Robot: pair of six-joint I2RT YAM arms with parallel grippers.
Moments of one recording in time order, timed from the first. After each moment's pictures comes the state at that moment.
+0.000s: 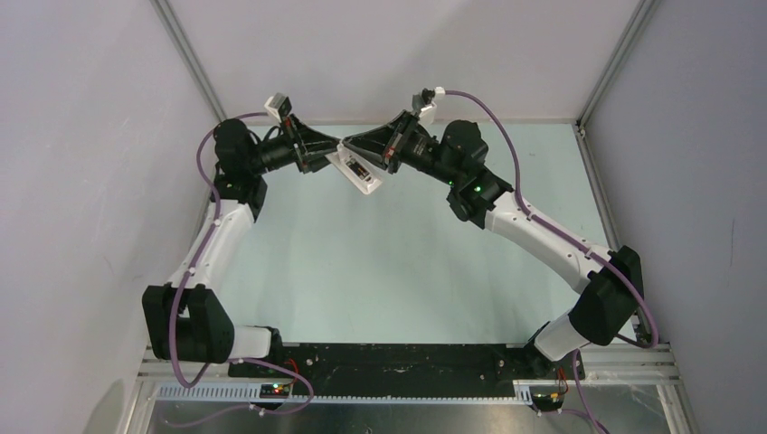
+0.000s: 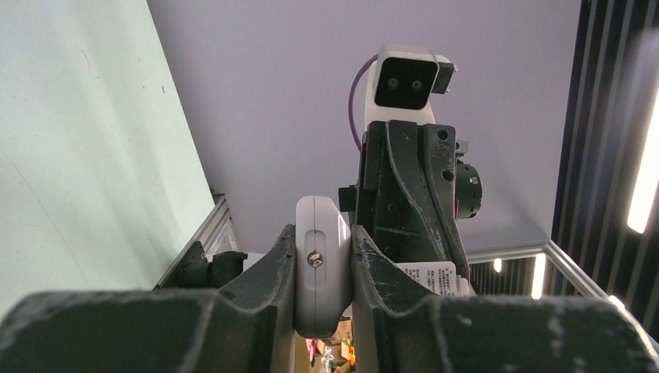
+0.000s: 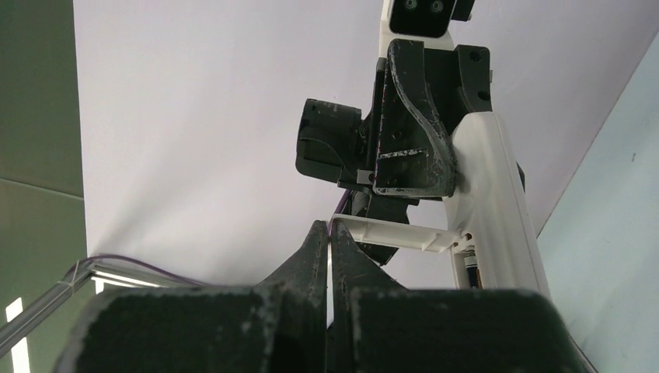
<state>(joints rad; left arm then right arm) -0.07 1.34 1.12 0.30 1.09 -1.48 0.74 1.53 1.42 0.33 -0.36 1.41</state>
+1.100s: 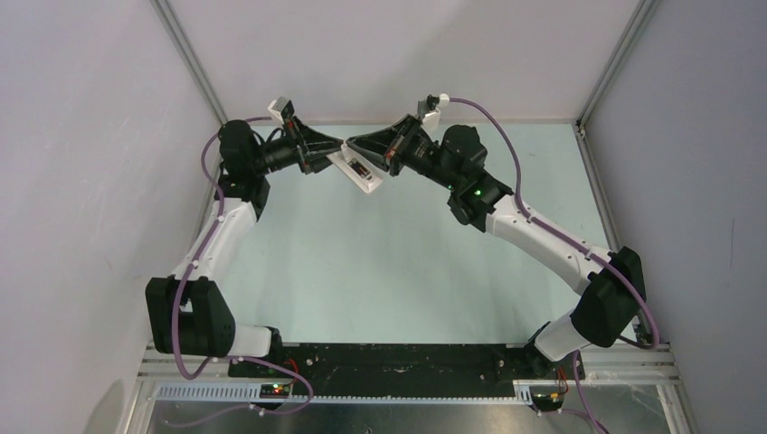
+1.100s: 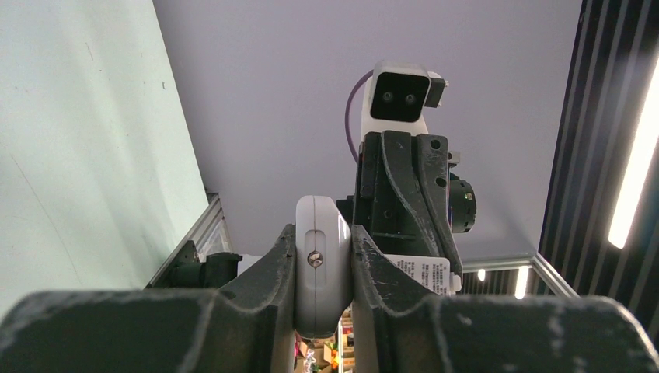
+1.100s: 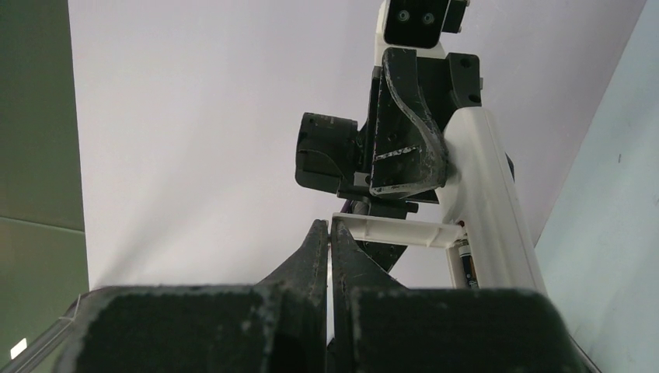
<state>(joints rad) -0.07 1.37 1.11 0.33 1.08 -1.52 0.75 1.52 1.38 0.33 -0.28 1.44</state>
